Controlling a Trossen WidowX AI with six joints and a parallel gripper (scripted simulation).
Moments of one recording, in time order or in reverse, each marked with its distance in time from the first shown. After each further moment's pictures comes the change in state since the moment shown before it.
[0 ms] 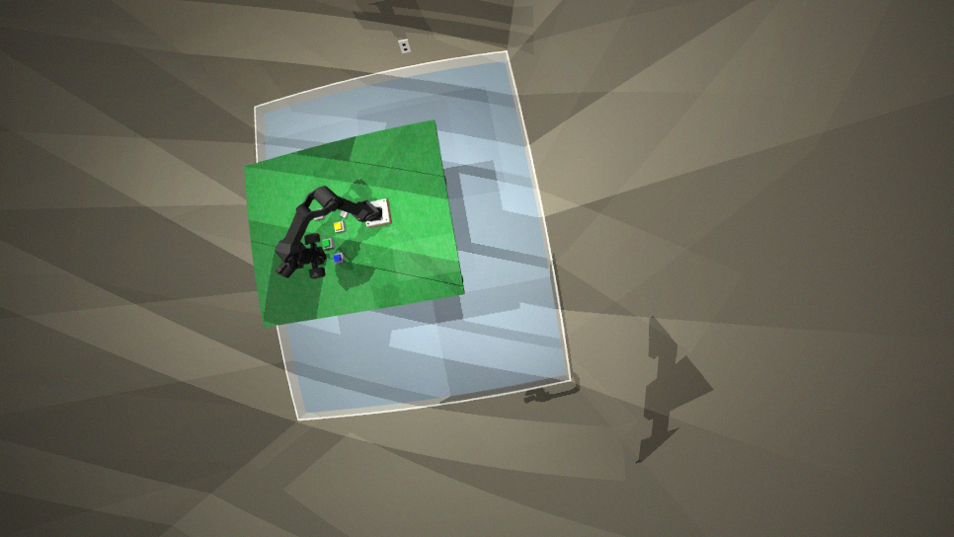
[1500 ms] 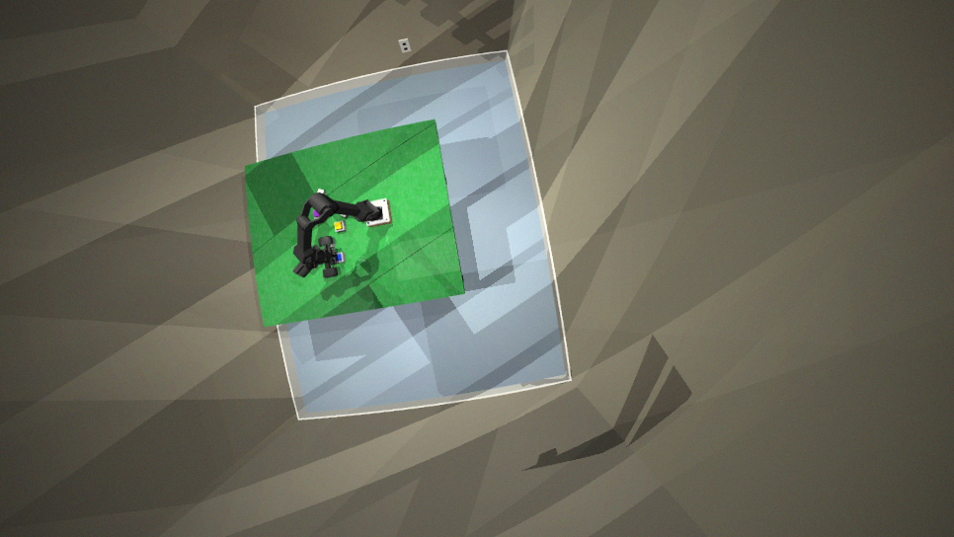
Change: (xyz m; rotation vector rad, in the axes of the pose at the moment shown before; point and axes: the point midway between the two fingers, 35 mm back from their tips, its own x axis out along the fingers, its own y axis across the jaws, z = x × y) arm 0.092 0.001 -0.005 0.005 0.007 -0.004
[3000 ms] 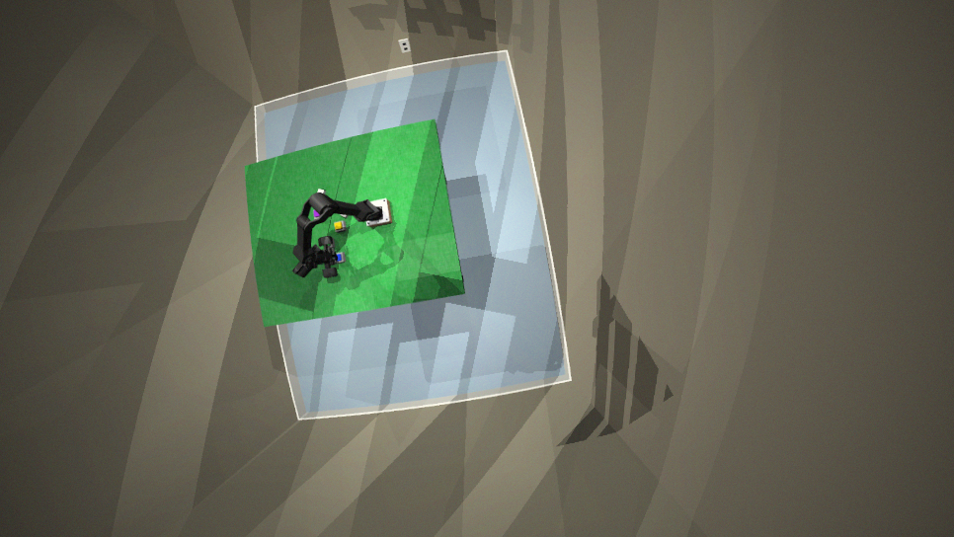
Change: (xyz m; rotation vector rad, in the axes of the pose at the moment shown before) arm -0.002 0.000 0.000 0.000 -0.001 0.001
